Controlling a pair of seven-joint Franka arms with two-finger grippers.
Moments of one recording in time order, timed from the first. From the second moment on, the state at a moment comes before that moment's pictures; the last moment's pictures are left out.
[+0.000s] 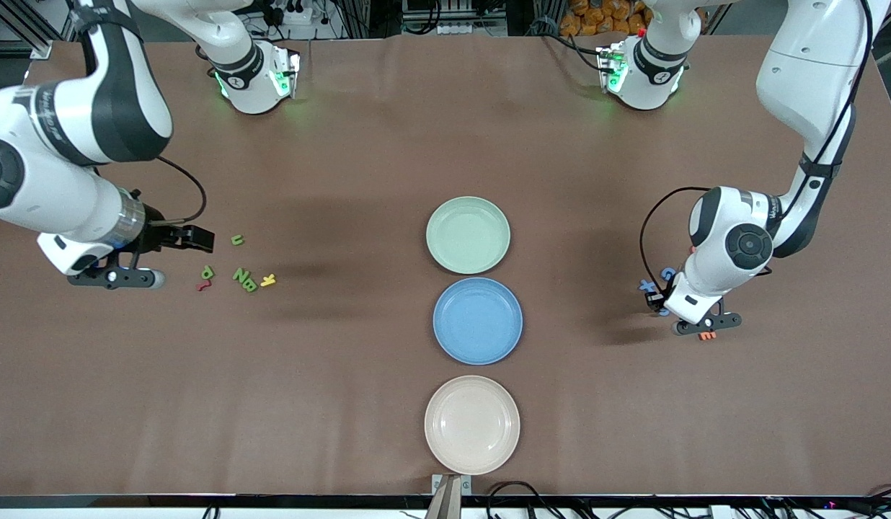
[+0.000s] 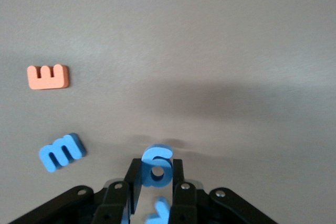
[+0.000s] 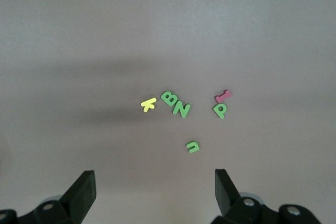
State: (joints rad) left arm 0.10 0.53 -0.22 -1.99 0.24 2.53 -0.41; right arm 0.09 0.17 0.03 -1.76 0.00 1.79 0.15
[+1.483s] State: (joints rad) left arm -0.20 0.60 -0.35 -1.78 0.17 2.53 -1.02; right arm 0.06 0.30 0.03 -2.05 -0.03 2.21 -0.61
